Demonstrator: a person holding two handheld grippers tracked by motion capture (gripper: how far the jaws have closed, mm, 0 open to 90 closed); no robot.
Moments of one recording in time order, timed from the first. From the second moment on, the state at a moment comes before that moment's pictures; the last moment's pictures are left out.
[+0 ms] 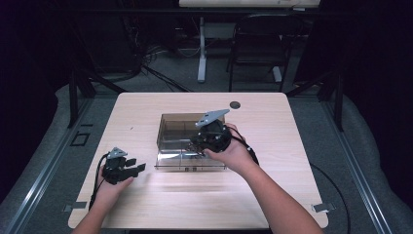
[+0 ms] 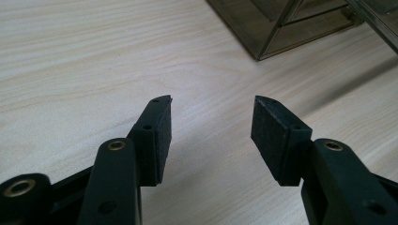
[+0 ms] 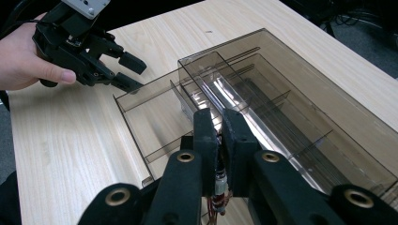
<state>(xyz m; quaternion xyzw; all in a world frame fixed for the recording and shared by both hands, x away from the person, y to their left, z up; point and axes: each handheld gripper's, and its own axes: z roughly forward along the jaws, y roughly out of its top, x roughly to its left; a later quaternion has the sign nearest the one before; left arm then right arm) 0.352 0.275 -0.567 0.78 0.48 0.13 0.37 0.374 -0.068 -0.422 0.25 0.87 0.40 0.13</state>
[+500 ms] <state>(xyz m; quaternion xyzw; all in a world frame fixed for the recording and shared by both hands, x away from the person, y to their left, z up) 0.352 0.275 -0.567 0.78 0.48 0.13 0.37 0.378 -0.058 -0.438 0.26 0.87 0.40 0.12</state>
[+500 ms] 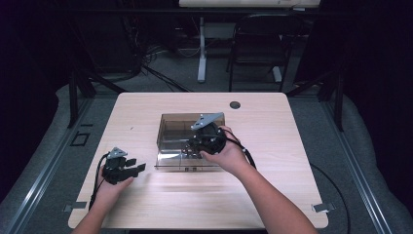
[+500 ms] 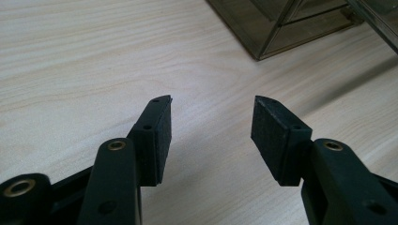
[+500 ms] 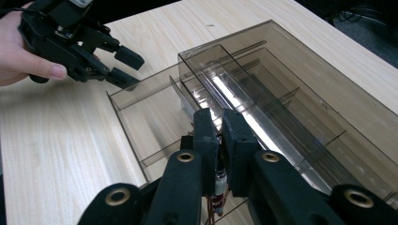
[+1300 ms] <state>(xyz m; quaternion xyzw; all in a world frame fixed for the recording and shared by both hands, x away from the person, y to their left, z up) 0.353 0.275 -0.567 0.78 0.48 0.13 0.37 0.373 -0.053 -0.463 0.25 0.88 0.38 0.10</state>
